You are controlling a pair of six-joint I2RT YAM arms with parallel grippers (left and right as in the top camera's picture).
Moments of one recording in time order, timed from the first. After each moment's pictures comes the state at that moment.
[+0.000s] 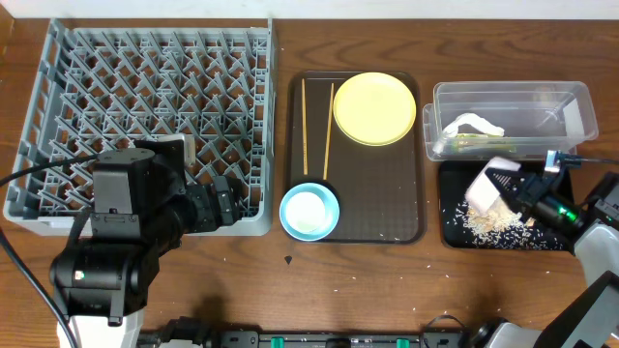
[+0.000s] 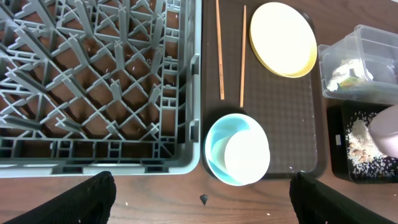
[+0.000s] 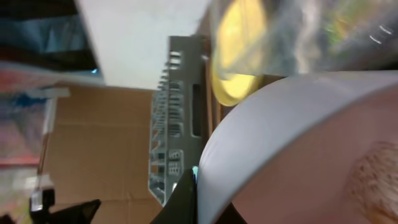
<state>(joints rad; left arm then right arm) -0.06 0.92 1.17 -1.12 0.25 -0.25 -0.63 1.47 0.68 -0.30 -1.32 0.30</state>
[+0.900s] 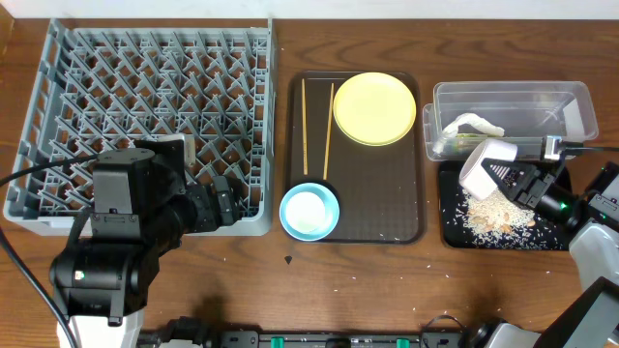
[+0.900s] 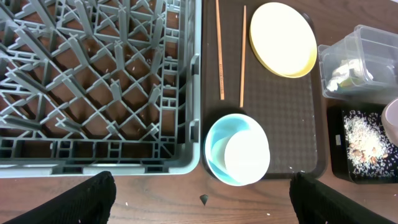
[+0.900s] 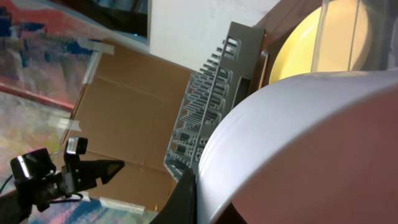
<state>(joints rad) -0.06 0.92 1.17 -1.12 0.25 -0.25 -0.58 1.44 0.67 -0.17 -1.50 0.29</state>
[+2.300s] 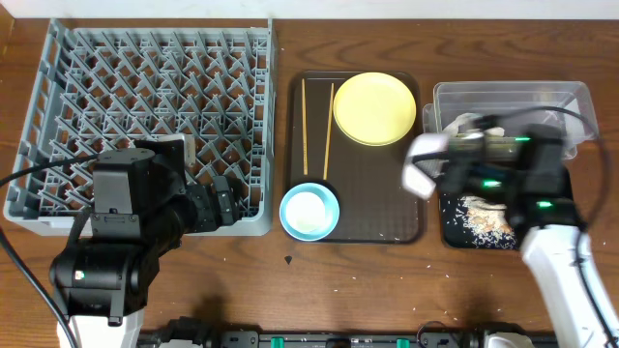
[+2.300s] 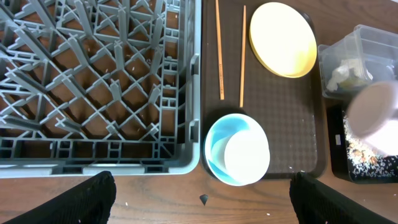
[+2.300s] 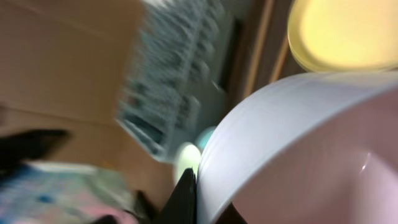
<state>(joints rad) -0.06 0.92 1.17 -1.12 0.25 -0.25 0.02 1.22 0.76 -0.31 -0.91 0.45</state>
